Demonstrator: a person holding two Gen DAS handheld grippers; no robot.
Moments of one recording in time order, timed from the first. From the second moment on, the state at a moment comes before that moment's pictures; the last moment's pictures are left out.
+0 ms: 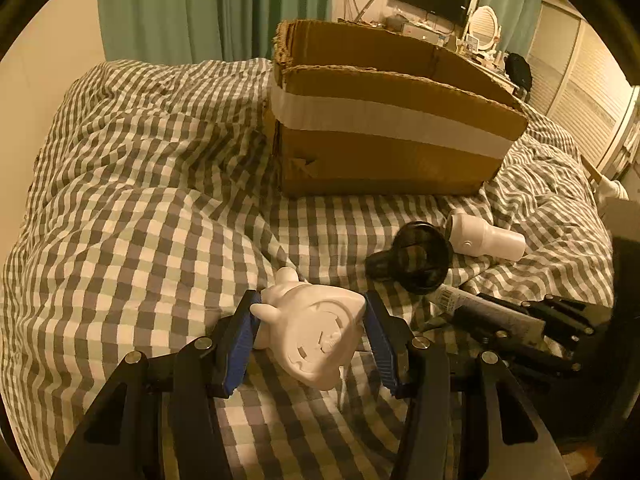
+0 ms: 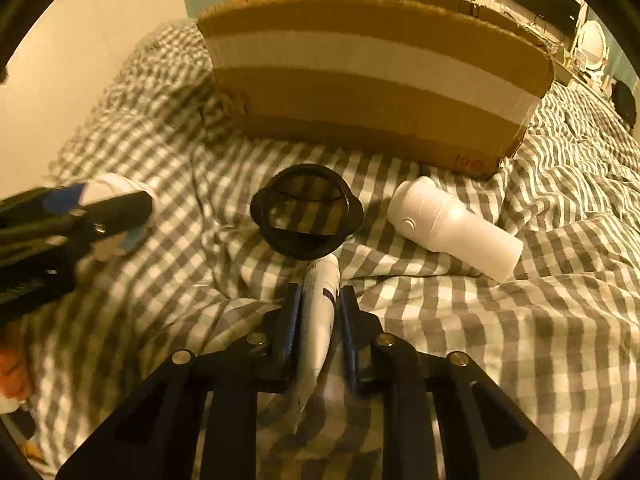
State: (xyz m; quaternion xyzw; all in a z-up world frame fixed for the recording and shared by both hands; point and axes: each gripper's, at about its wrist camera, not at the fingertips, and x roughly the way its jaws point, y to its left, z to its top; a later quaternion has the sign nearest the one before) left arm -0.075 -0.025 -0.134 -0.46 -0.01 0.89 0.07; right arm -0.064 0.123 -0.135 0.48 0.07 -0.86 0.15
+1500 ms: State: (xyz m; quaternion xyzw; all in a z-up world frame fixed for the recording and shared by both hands) left arm -0.043 0.007 -0.065 -0.40 0.00 0.91 0.12; right arm -0.027 0.179 -0.023 0.36 0.05 -0.92 0.13
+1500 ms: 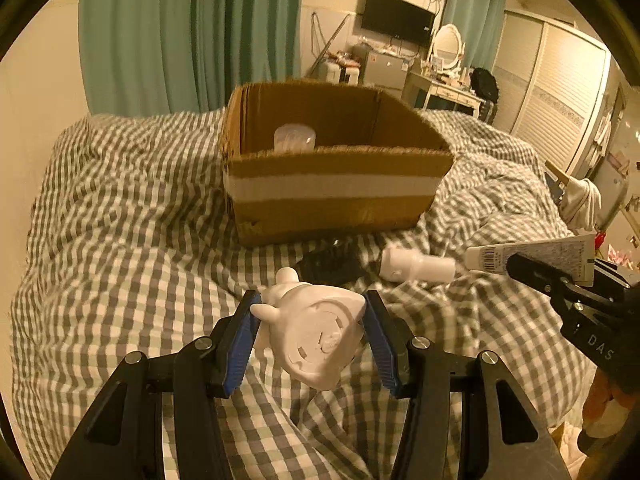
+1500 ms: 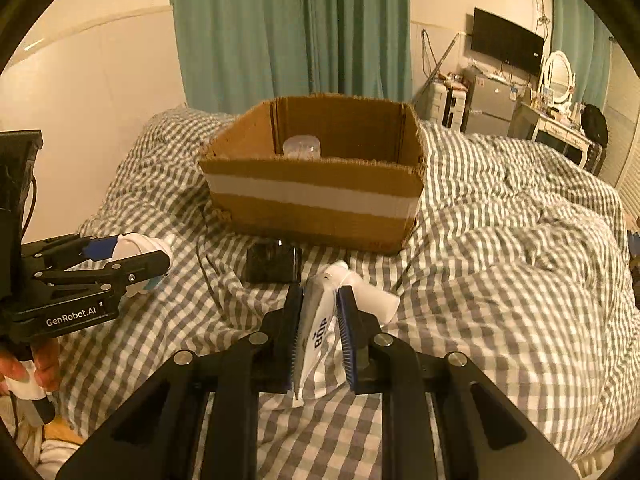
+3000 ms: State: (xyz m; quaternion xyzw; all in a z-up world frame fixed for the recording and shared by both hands) left arm -0.339 0.065 -0.017 -0.39 0.04 0.91 0.13; right arm -0.343 0.171 0.020 0.38 0.07 -0.91 0.13
